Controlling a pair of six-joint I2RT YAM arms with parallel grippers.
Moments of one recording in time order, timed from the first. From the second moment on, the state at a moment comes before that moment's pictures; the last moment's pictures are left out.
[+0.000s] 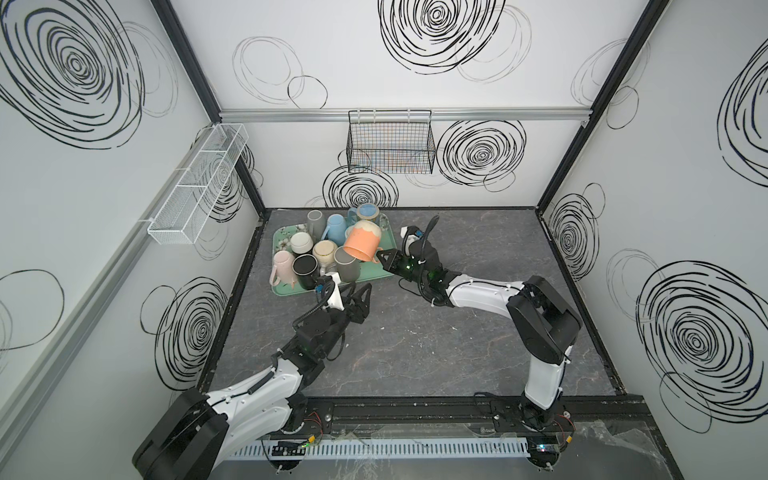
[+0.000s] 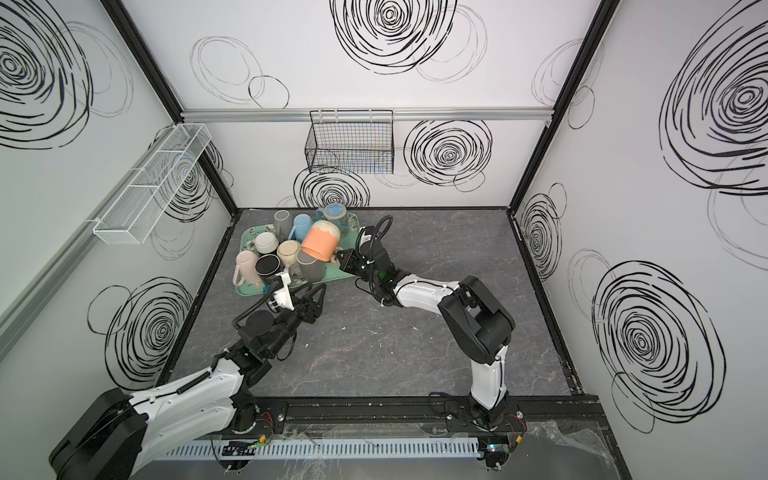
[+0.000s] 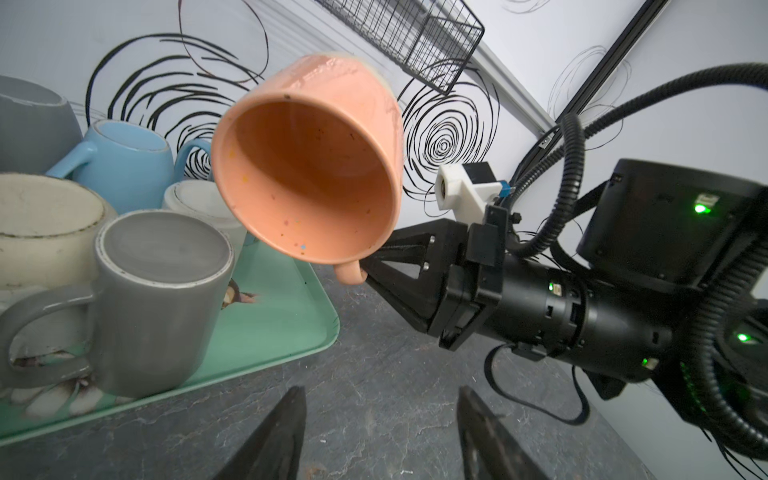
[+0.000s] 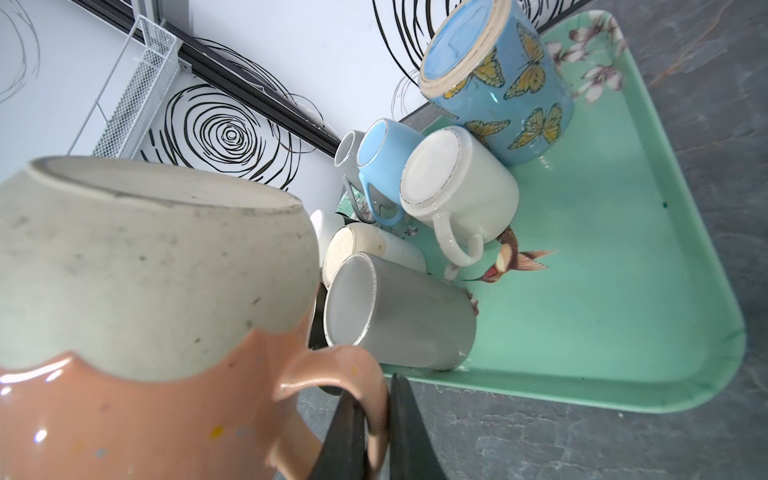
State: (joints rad) left arm -0.58 0.98 0.18 0.79 -0.13 -0.51; right arm 0.80 1.88 1.16 0.45 -0.09 0.98
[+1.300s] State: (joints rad) left arm -0.49 1.47 0.45 1.23 -0.11 -0.59; right arm 0.84 1.78 1.17 0.48 -0.05 1.18
